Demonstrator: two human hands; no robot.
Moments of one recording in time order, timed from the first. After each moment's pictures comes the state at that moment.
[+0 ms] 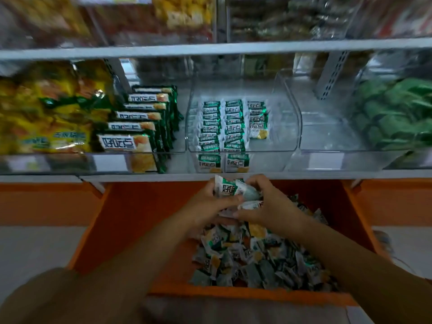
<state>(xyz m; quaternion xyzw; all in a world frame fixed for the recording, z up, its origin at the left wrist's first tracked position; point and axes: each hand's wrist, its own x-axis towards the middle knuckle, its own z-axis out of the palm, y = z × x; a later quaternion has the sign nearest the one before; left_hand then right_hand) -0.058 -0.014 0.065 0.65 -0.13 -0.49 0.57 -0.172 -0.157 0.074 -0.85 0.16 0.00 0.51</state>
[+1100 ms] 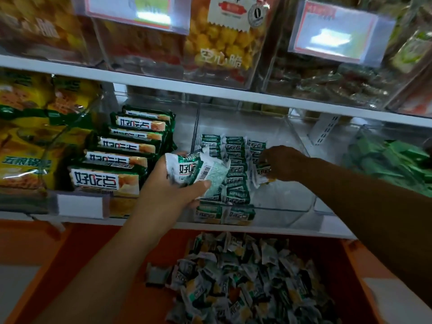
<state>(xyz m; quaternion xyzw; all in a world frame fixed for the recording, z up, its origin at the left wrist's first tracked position) 0.038 -0.007 0.129 0.67 -0.17 -0.21 0.69 0.001 -0.296 0.140 -0.98 0.13 0.14 -0.07</state>
